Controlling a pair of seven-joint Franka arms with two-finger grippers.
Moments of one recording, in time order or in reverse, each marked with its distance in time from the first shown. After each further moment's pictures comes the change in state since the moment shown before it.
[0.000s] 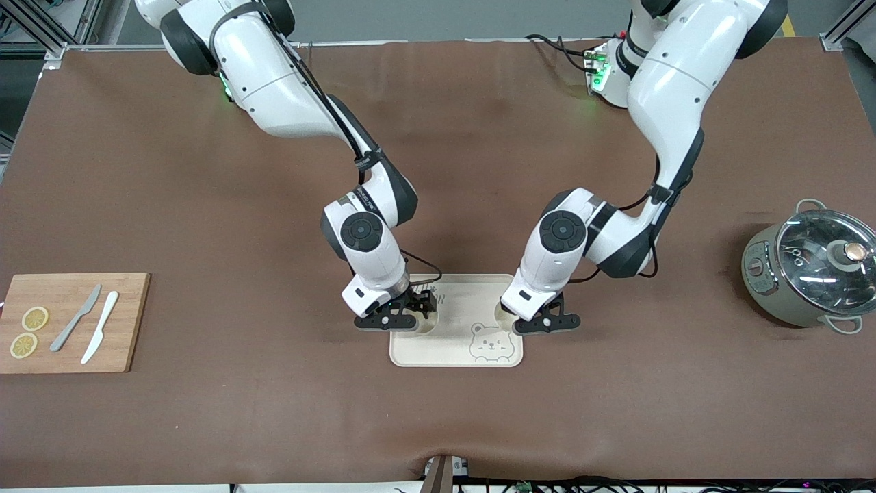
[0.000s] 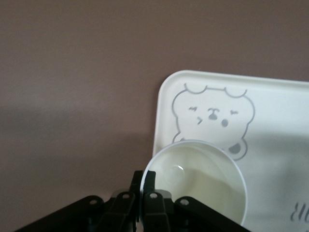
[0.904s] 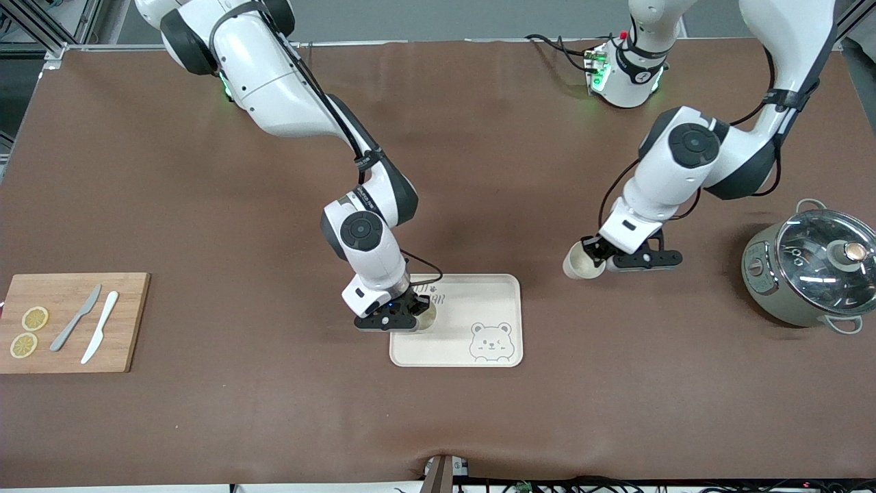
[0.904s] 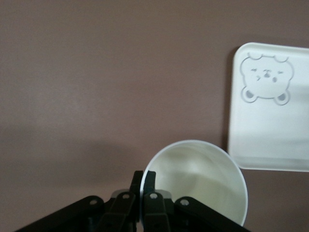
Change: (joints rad) left arm 0.955 -0.396 -0.714 -0.650 0.000 0.214 0.195; right arm 0.000 0.000 -0.001 0.007 0.000 0.000 0.005
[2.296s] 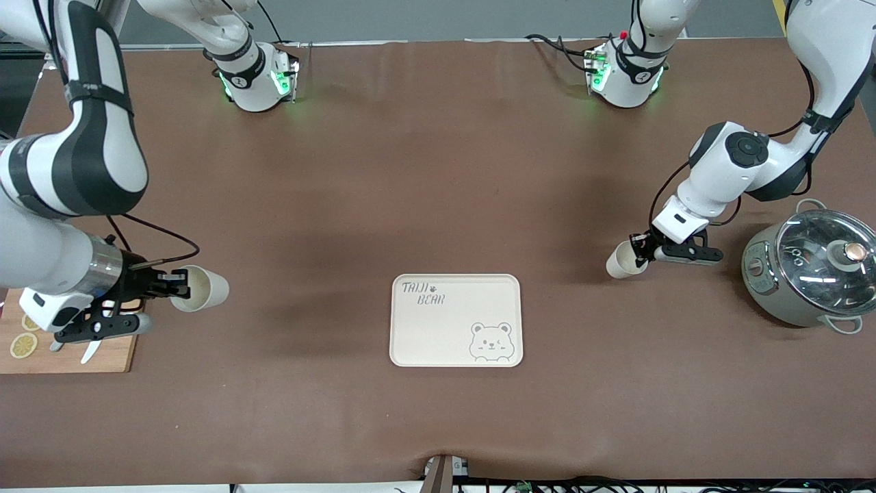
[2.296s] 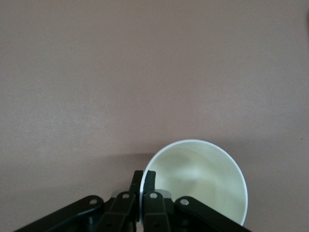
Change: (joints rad) left arm 0.300 0.142 0.014 -0.205 0.351 0.294 0.089; right arm -0.562 -0.452 0.028 -0.066 0.079 -0.696 -0.757
